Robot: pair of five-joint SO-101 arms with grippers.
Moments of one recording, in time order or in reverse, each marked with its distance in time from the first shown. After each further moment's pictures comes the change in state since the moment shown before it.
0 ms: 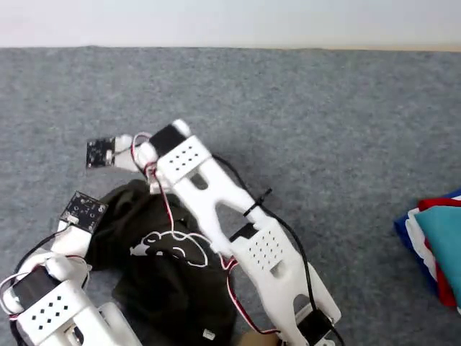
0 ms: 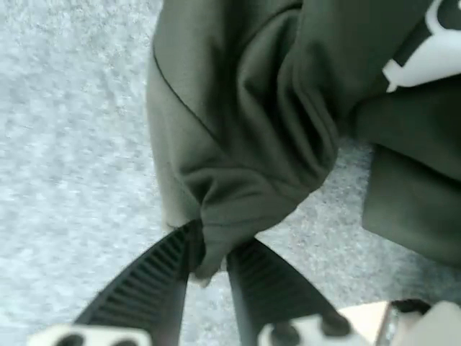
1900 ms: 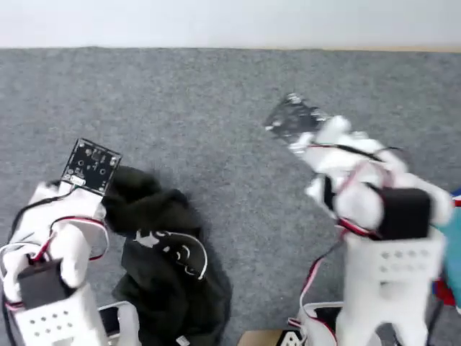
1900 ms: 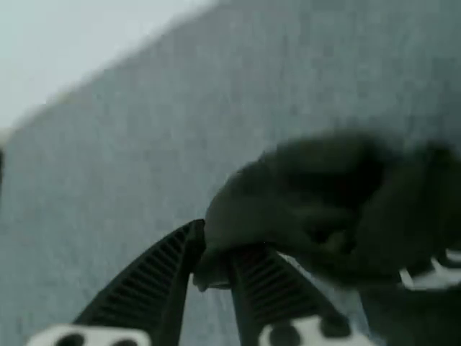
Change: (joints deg) left arm 22.9 0.3 -20.6 -4.4 21.1; right arm 35.4 -89.5 66.3 2.6 -1.6
